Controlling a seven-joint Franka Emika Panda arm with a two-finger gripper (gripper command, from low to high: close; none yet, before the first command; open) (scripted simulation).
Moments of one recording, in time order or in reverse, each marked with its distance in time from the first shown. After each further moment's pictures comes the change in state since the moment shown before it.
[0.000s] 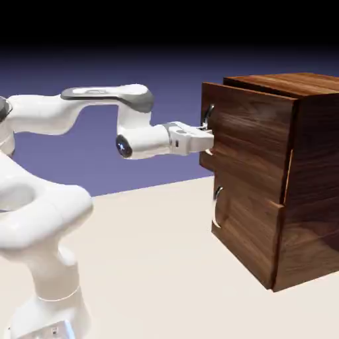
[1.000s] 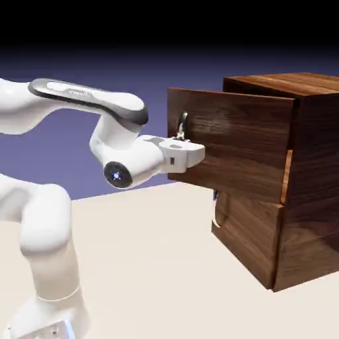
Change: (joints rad) arm 0.645 0.033 -0.945 -0.413 -0.793 -0.344 -0.085
